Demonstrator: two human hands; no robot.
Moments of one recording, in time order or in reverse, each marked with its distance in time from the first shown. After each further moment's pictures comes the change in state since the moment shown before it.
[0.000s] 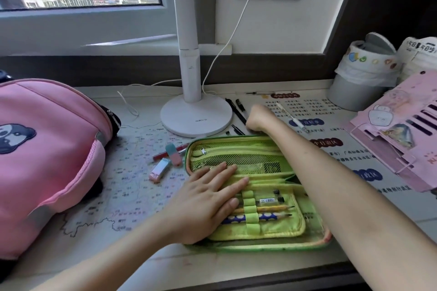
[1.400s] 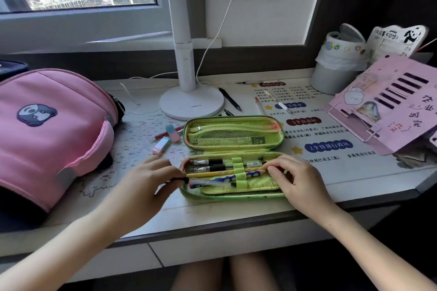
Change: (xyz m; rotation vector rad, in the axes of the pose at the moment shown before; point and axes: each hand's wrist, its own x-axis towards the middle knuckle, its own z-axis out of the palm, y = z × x) left_hand -0.094 -0.010 -0.013 -0.143 0.425 0.002; right_hand -0.216 0.112 0.062 0.401 0.476 -0.531
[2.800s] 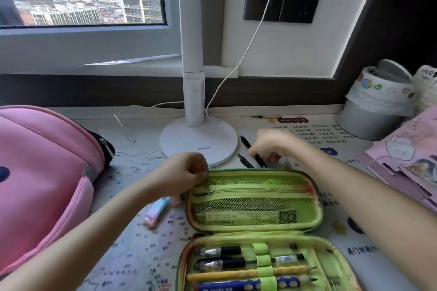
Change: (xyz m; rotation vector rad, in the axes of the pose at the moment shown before) left_hand 0.157 -0.079 0.018 -0.290 -0.266 -0.493; right_hand 0.261 0.006 0.055 -0.272 -0.758 0.603
